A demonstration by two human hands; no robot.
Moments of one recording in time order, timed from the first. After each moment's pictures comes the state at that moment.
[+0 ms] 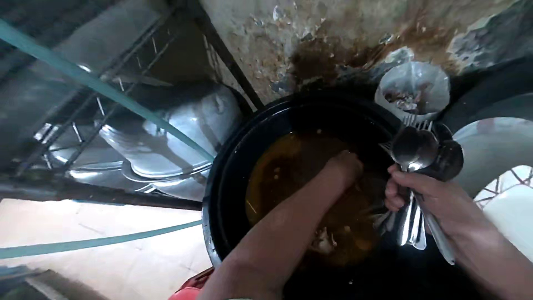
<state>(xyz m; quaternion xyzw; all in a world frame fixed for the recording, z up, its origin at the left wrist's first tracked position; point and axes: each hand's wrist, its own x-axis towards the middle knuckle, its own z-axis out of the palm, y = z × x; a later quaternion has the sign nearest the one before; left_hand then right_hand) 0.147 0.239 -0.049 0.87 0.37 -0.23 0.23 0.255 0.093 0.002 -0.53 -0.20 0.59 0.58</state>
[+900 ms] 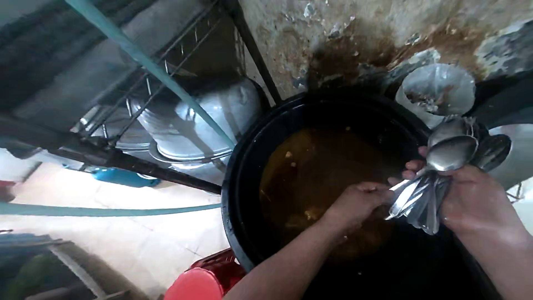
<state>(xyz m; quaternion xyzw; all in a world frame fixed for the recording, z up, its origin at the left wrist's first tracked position) 0.084 0.145 -0.013 0.49 0.46 0.11 0.73 0.256 0.094 -0.004 -0.44 -0.10 0.61 0.66</state>
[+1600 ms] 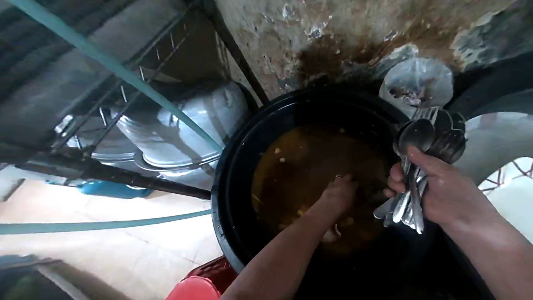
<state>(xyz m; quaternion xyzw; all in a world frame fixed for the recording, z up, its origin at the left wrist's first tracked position) 0.096 0.181 -0.103 0.85 0.40 -0.17 0.30 0.252 0.095 -0.001 -0.50 -0.10 0.62 0.59</state>
